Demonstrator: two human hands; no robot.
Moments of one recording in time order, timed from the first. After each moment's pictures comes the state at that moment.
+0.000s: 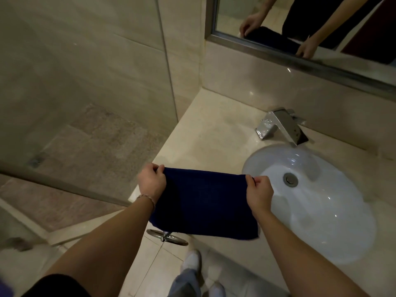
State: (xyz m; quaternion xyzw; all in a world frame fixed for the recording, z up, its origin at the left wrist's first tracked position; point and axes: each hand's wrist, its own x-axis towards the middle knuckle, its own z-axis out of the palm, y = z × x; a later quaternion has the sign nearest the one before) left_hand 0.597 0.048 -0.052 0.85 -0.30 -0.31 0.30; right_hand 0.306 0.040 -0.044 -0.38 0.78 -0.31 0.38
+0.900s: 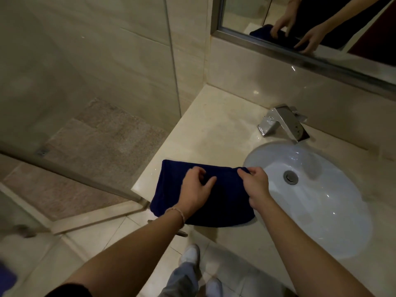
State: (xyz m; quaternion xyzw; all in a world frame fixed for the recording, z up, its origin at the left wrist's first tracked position) left_hand 0.496 0.087 -0.028 0.72 -0.50 -0.39 0.27; right_hand 0.318 0.033 -0.017 -0.31 0.73 -0.31 0.52
